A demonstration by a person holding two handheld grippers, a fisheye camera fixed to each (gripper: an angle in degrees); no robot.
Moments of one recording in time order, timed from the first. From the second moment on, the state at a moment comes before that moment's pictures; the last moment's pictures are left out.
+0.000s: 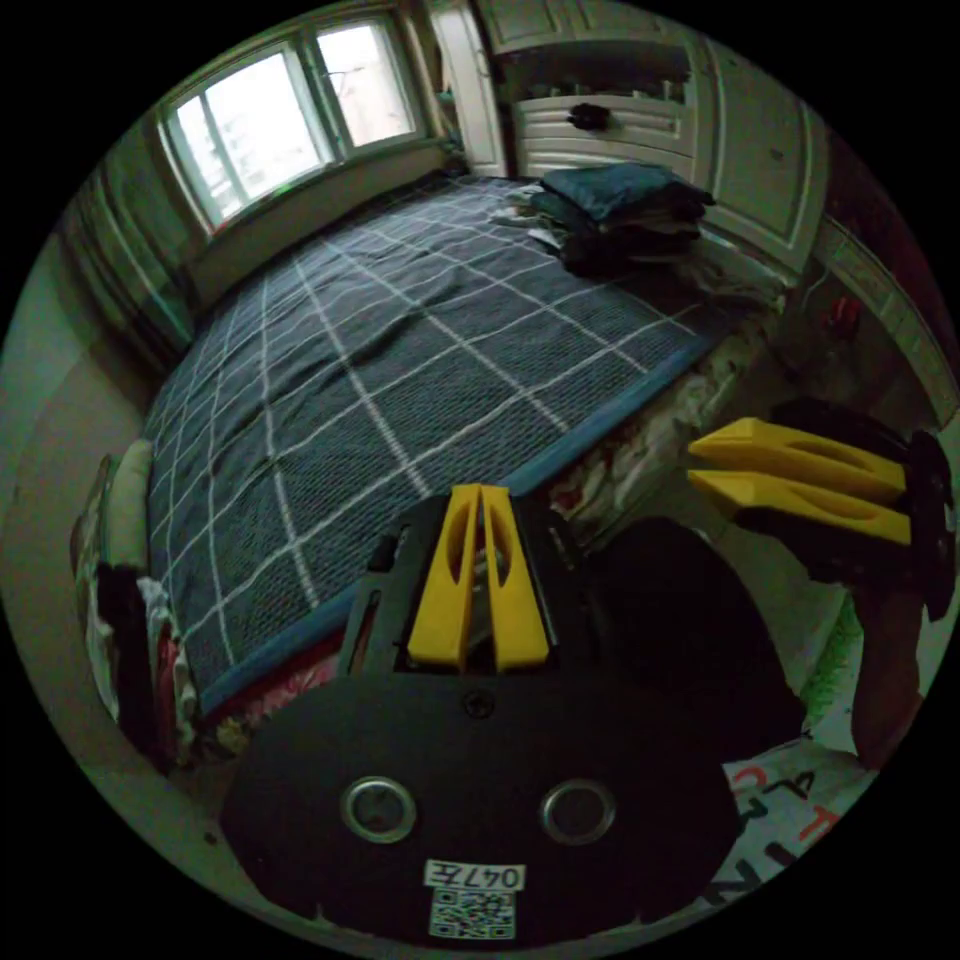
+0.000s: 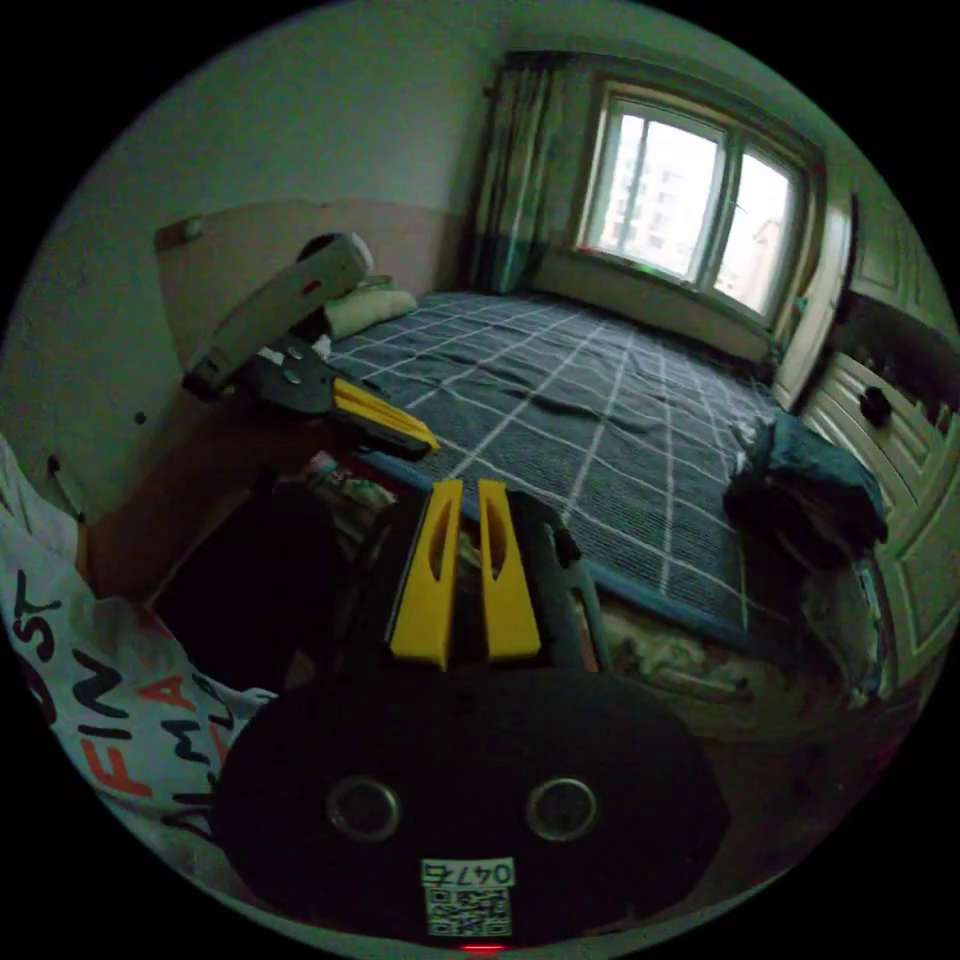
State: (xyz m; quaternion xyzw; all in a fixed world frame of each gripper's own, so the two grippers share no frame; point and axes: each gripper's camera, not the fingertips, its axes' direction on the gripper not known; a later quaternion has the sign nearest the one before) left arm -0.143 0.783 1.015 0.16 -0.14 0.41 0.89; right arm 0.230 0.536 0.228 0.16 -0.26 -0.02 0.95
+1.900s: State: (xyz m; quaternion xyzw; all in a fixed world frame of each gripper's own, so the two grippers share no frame) left arm 0.315 0.615 1.381 -0.02 0.15 0.35 0.92; right arm 0.993 0.198 0.402 -0.02 0.35 -0.17 0.92
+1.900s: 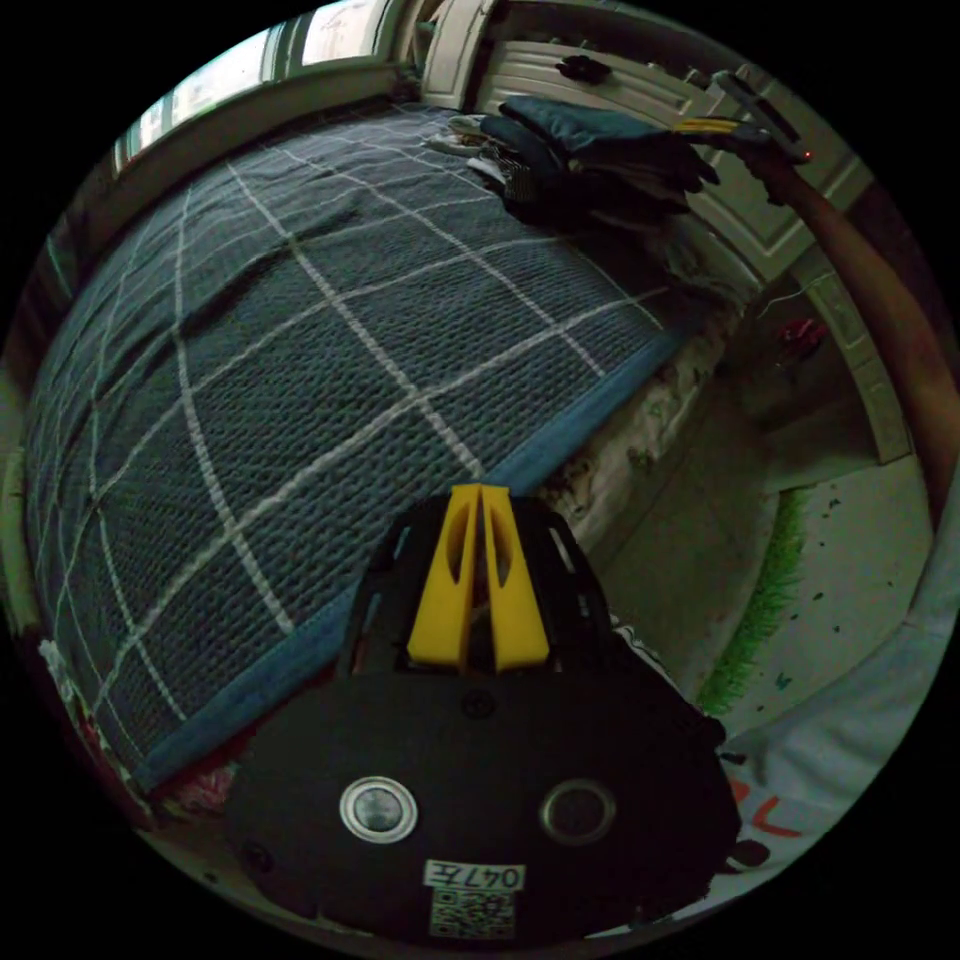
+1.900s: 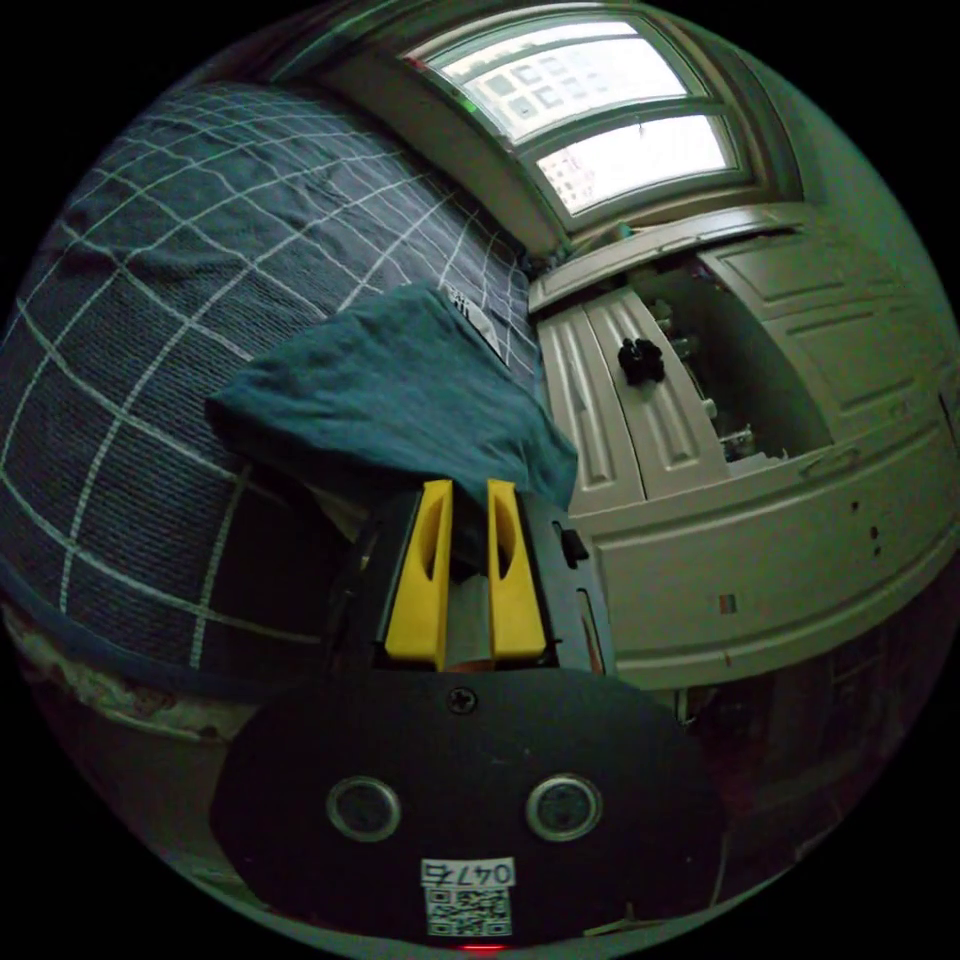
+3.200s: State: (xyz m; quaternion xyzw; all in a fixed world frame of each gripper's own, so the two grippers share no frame) left arm 0.448 0.579 0.956 0.34 0.22 0.45 0.80; right arm 0.923 0.192 0.118 0.16 0.28 -0.08 0.94
